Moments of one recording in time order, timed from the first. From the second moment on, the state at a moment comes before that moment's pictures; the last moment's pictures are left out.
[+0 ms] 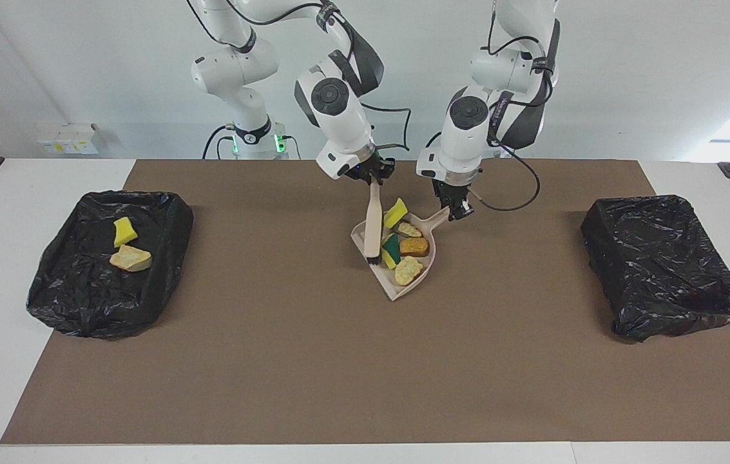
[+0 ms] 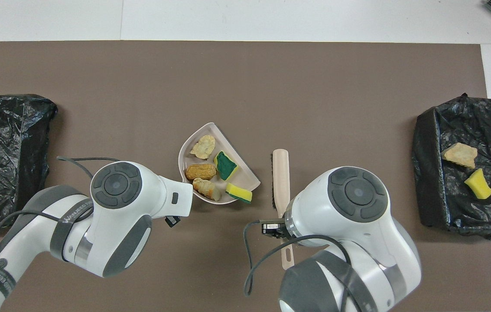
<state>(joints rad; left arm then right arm) -0.39 -0.04 -0.10 -2.23 -0.03 2.13 0.43 0.40 -0.10 0.12 -2.03 0.19 1.77 0.49</state>
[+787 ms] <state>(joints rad) -0.14 -0.15 -0.08 -2.10 -0.05 1.88 0.55 0.64 -0.08 0.14 -2.15 0.15 2.02 0.71</state>
